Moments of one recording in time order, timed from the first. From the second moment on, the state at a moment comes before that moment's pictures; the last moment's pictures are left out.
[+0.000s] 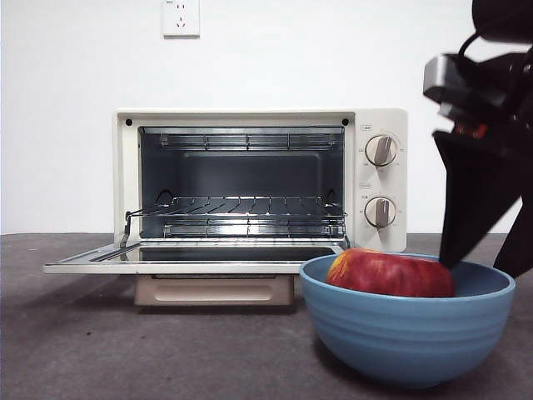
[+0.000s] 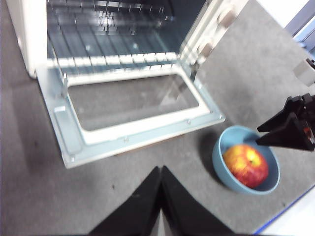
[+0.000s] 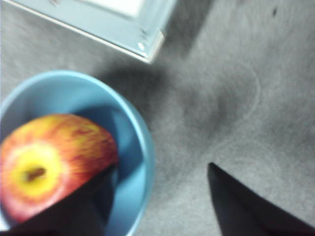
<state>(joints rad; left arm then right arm) -0.36 0.55 0.75 -0.73 0.31 -0.23 0.44 1.21 0.70 -0.61 -0.29 0.18</state>
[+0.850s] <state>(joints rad) -0.36 0.55 0.75 -0.73 0.31 -0.23 0.51 1.27 0.70 -0.63 -0.29 0.23</state>
